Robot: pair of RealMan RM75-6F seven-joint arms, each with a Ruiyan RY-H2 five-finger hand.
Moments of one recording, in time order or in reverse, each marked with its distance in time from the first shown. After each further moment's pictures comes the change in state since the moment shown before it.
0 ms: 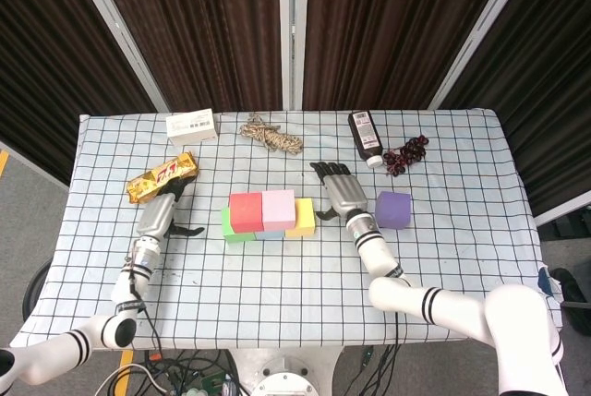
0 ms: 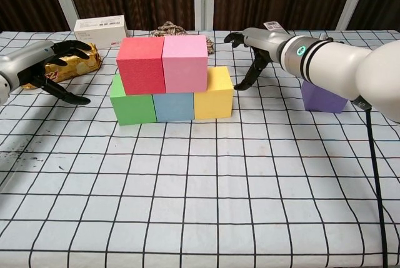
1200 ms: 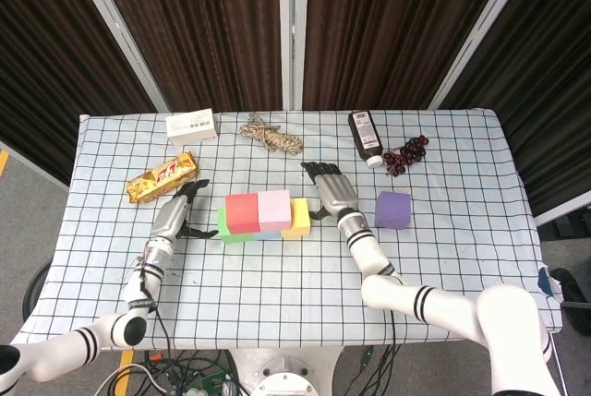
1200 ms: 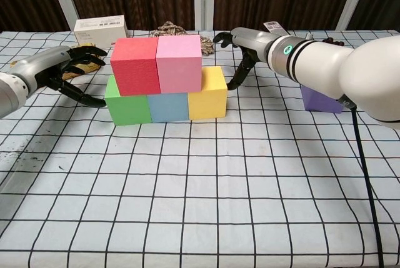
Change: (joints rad) left arm -0.028 -0.015 -0.021 -0.059 -0.070 -0.053 -0.030; right arm 0.015 -0.039 0.040 0.037 -0.006 -0.038 0.011
